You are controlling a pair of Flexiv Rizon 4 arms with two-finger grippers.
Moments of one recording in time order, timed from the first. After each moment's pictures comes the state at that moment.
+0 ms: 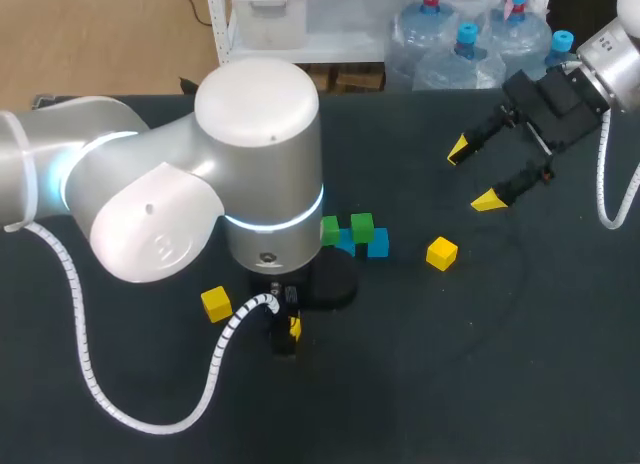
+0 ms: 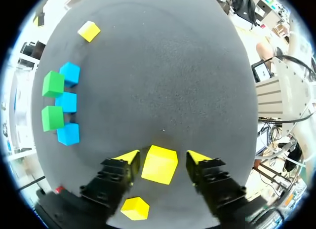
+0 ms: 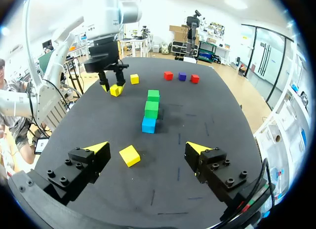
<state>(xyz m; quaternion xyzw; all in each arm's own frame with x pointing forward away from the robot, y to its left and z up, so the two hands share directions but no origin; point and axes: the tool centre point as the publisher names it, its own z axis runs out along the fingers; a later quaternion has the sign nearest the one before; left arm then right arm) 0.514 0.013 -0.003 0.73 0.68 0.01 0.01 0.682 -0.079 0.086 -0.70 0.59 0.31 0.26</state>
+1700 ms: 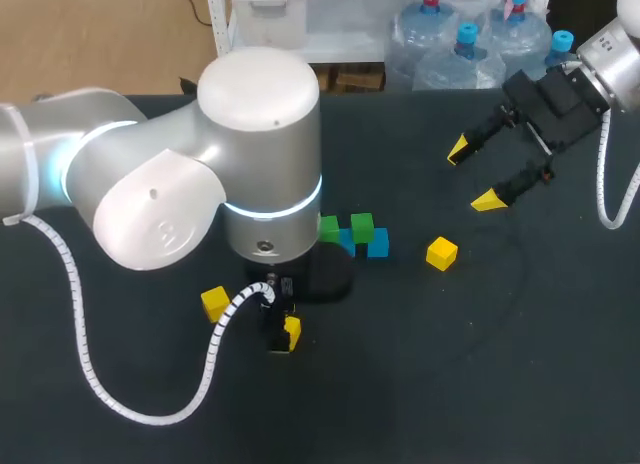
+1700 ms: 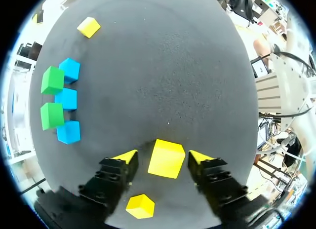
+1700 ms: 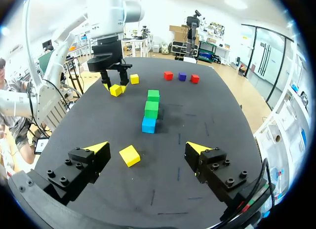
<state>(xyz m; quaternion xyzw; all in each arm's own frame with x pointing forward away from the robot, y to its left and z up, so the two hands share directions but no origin) 0.521 0.020 -0.002 0.74 0.67 0.00 -0.01 0.682 -0.079 0.086 -0.70 0.59 0.31 0.26</state>
